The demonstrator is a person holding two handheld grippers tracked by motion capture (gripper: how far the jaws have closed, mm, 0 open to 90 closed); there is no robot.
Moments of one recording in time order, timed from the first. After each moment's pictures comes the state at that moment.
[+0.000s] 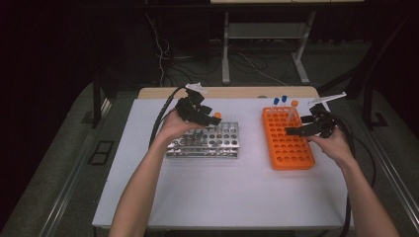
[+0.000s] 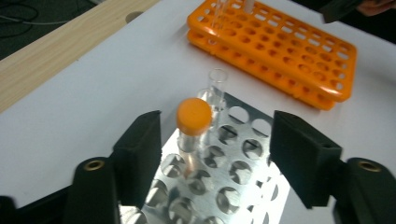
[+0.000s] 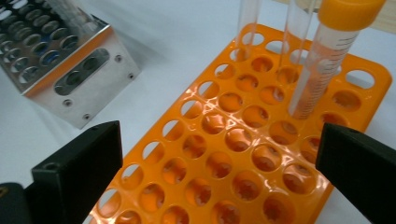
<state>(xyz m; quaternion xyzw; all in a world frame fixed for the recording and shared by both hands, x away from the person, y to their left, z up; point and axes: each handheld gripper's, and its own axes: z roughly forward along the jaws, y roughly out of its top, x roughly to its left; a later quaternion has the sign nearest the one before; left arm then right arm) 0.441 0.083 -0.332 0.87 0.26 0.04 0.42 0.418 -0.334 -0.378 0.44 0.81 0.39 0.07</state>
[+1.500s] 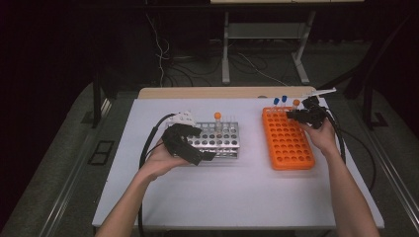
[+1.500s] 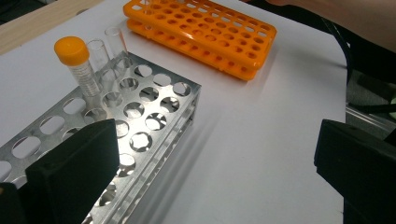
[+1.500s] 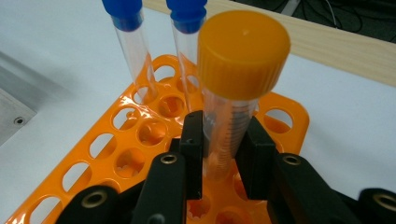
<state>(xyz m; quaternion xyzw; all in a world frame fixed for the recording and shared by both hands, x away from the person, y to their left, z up) 0.340 0.103 -0.329 0.86 0.23 0.03 0.45 0.464 -0.330 -0.400 0.48 0.78 0.37 0.17</state>
